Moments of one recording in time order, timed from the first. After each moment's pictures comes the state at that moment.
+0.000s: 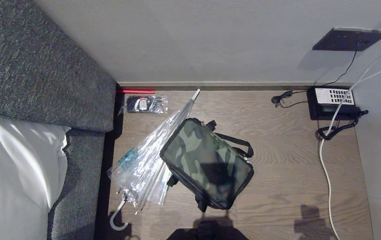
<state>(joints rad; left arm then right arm) 0.00 0.00 0.00 0.00 0.00 -0.01 0.01 0.00 0.00 0.00 0.00 -0.02</state>
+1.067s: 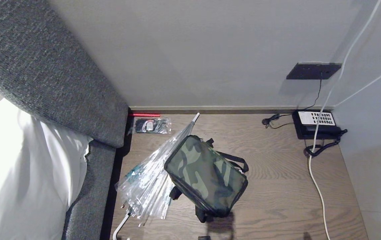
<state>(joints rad) 0.00 0.00 0.00 0.00 0.00 -0.01 0.01 0.00 0.00 0.00 0.00 -0.02</state>
